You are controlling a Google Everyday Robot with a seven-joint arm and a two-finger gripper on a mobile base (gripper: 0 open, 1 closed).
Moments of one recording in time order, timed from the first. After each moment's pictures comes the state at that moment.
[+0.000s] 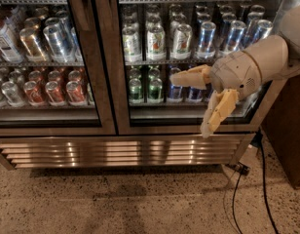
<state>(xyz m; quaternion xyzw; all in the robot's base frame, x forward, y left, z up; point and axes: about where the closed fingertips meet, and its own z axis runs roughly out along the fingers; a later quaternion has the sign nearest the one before) 0.454 -0.081 0.912 -0.63 0.56 0.45 0.31</state>
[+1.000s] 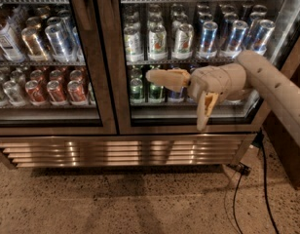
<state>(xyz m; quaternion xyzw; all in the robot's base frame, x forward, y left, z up) 0.459 -0.051 0.923 -0.56 0.33 0.66 0.37</state>
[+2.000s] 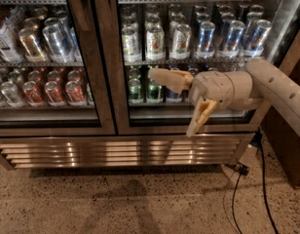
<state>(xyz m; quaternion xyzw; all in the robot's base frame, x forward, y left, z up) 0.456 -0.043 0.925 -0.53 0.36 0.63 0.44</state>
